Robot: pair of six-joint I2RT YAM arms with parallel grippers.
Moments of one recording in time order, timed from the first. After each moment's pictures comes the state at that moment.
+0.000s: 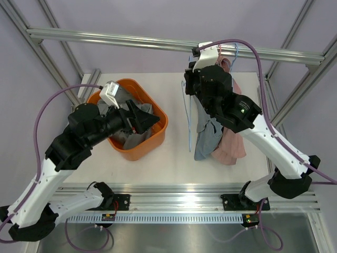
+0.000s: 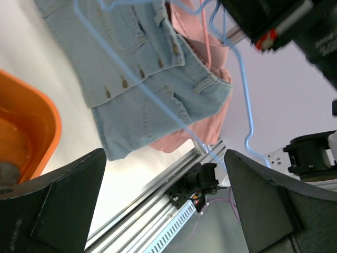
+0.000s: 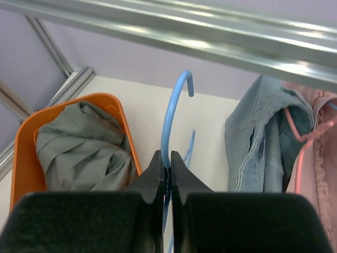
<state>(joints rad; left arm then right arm) -0.73 0.91 1.36 -0.63 0.11 -0.71 0.93 1.46 1.88 -0.58 0.61 0.17</state>
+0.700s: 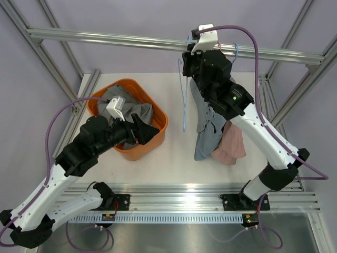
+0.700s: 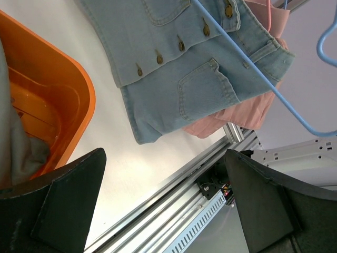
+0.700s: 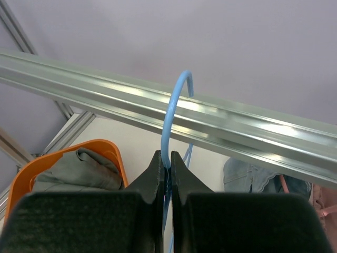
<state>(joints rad) -0.73 0.77 1.08 -0.56 0.07 -0.65 0.82 1.58 1.98 -0.36 0.53 0.06</state>
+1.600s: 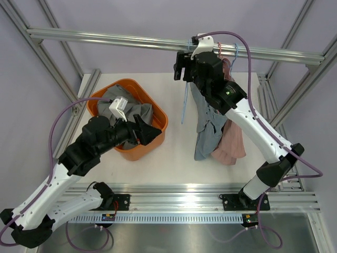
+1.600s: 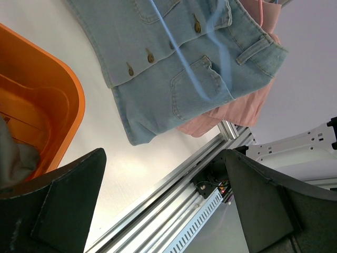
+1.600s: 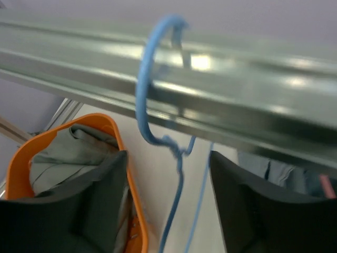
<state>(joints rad) -0.73 0.78 1.04 -0.50 0.11 -0.65 0.71 1.61 1.90 -0.41 0.41 0.24</state>
